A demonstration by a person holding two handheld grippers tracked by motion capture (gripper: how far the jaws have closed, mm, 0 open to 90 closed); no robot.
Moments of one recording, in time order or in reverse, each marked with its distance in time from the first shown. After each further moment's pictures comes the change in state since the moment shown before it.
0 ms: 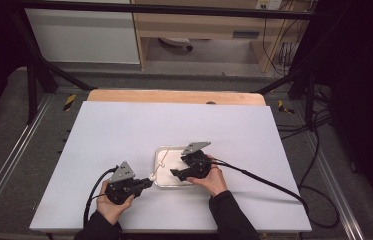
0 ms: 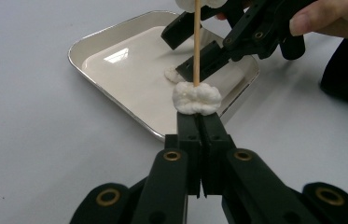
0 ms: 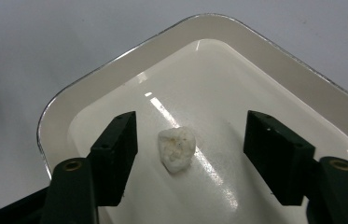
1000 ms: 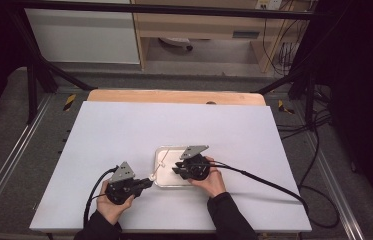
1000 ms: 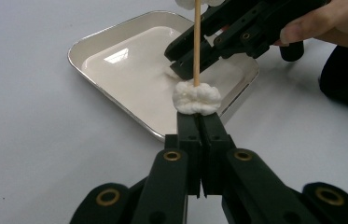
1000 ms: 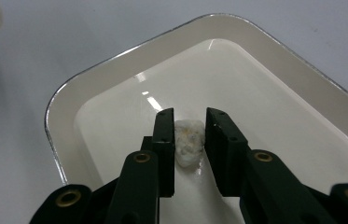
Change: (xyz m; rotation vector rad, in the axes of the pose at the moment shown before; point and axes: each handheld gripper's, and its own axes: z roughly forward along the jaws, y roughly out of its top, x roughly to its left) left arm 0.000 0.000 0.000 0.000 0.001 0.005; right arm 0.006 -0.004 0.000 -0.008 0.000 -0.084
